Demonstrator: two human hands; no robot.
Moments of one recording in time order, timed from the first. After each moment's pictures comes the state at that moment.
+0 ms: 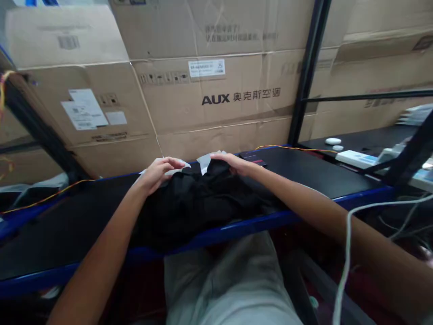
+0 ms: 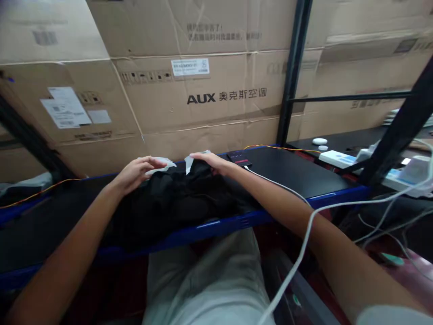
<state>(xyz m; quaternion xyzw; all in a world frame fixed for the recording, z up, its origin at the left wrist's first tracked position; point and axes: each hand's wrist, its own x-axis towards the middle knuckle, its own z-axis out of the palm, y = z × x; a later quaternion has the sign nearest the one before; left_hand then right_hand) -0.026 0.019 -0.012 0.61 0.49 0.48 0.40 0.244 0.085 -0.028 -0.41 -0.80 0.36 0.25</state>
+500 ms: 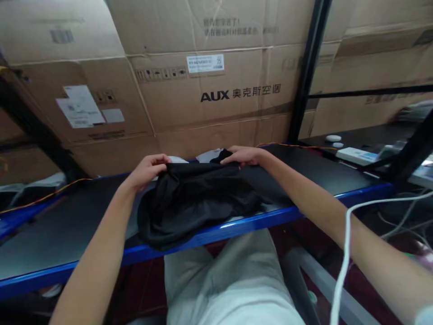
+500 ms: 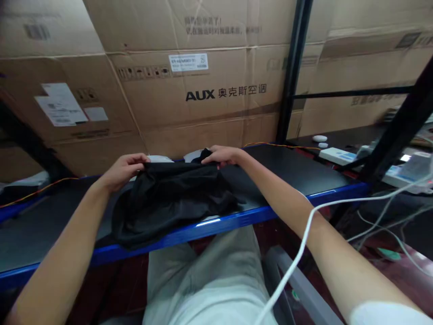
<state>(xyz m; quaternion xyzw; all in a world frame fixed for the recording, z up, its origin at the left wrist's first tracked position) -0.047 0.021 -0.007 0.70 0.51 0.44 0.25 0.274 0.093 -0.005 -0.45 -0.79 0.38 0.18</state>
